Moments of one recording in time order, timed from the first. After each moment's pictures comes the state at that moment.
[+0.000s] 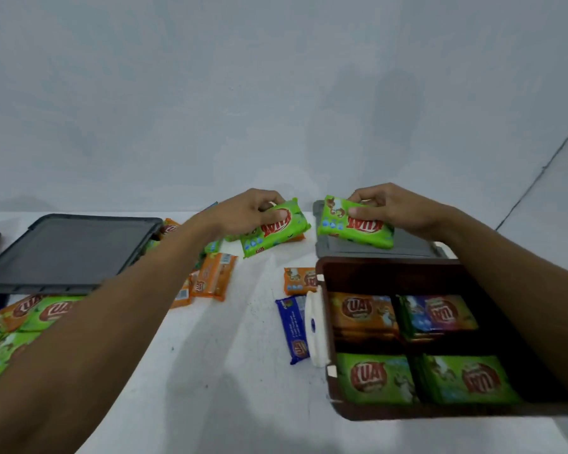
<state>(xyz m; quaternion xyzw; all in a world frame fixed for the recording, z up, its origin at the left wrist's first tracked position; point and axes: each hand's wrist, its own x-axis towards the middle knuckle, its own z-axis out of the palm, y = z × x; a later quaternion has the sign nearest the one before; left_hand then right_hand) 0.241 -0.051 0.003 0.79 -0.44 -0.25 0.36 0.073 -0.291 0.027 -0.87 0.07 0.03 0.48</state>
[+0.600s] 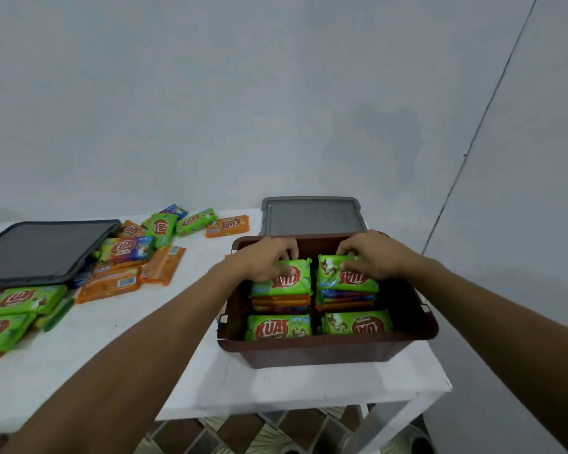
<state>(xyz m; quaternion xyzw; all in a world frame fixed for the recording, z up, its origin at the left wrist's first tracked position) 0.079 -0.148 -0.045 0.82 -0.51 -0.20 0.17 -0.068 -0.350 -0.036 -0.99 0.06 0.02 0.10</state>
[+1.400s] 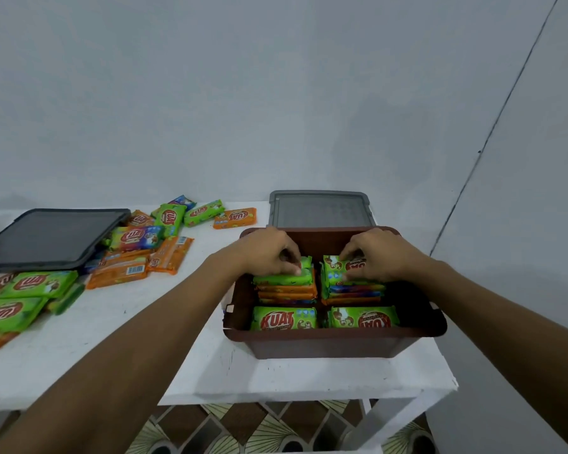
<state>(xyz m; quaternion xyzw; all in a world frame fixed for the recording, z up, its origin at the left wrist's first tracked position) 0.077 -0.135 -0.036 0.80 -0.58 -0.11 0.08 -0.070 -0.343 -0.041 -1.00 0.05 0.03 0.08</state>
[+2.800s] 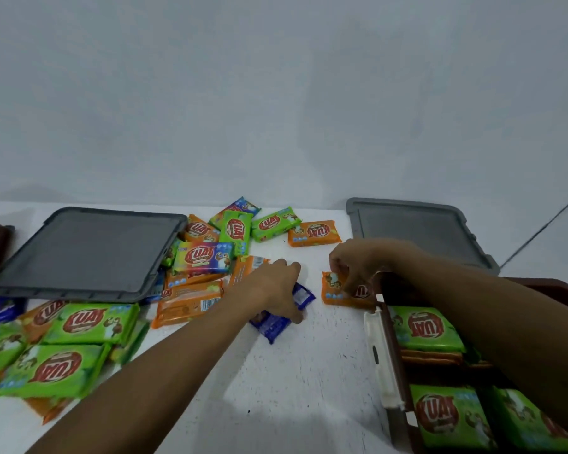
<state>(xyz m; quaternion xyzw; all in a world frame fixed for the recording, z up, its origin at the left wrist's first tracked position) 0.235 -0.029 -0.094 0.87 -0.44 -0.22 0.00 0.186 -0.228 -0.071 -0.95 0.02 0.32 0.04</state>
